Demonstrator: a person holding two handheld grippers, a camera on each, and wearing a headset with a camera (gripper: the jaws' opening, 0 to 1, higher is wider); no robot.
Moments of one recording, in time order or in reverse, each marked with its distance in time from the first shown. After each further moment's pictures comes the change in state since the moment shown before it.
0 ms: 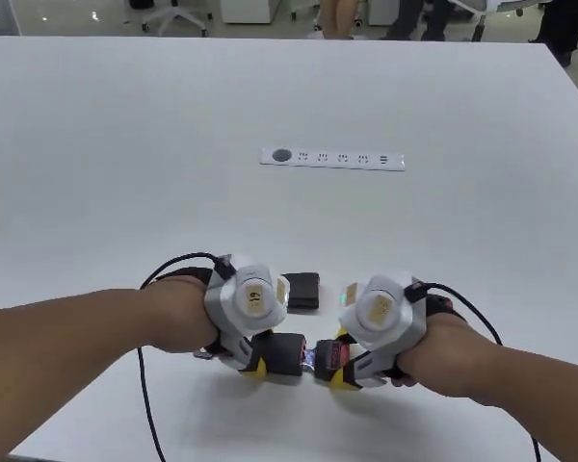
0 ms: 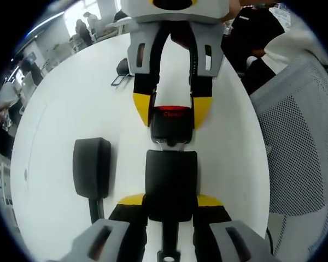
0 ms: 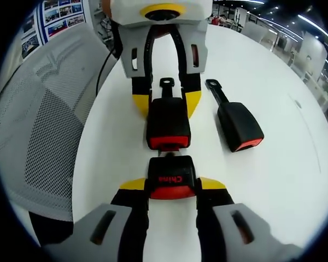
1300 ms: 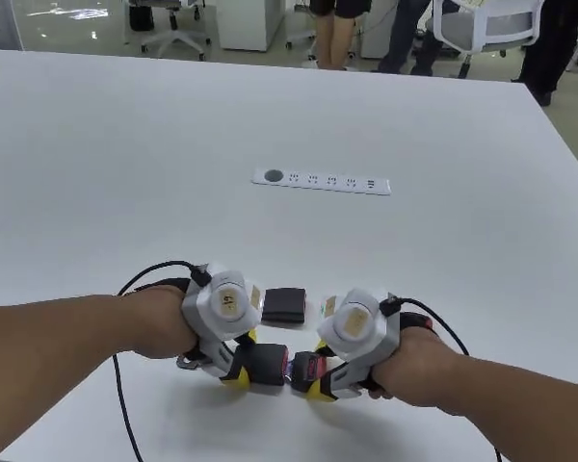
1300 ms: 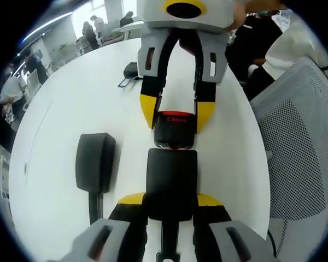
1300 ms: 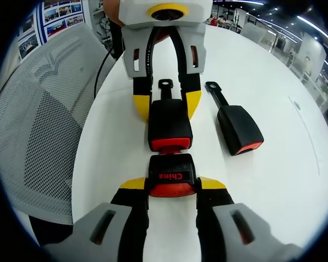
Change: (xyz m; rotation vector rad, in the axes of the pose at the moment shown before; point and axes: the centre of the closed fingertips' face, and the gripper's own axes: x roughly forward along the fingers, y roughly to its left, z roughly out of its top) left arm -0.001 -0.005 -0.001 -0.041 -0.077 0.010; right arm -0.004 0.006 0.003 -0.002 -0.013 -0.019
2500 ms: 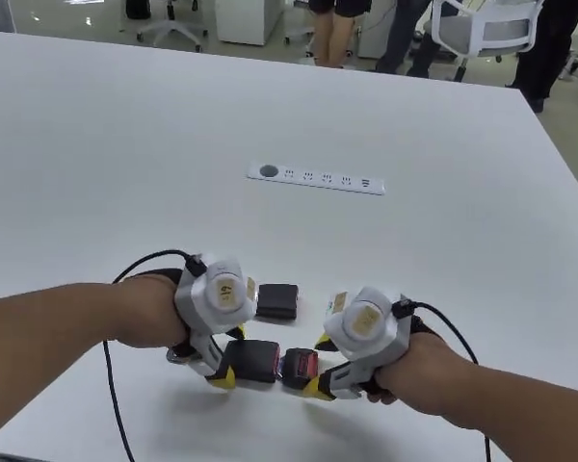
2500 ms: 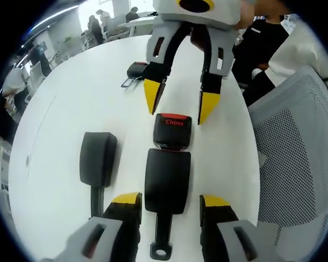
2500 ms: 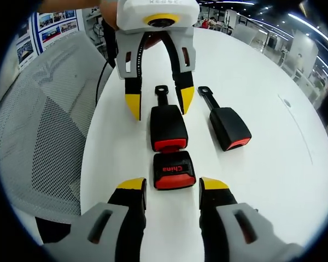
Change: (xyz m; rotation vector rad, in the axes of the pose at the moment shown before) left arm -0.022 -0.001 0.004 -0.042 0.014 0.003; right arm -0.025 -0.002 0.005 0.021 -0.036 -0.038
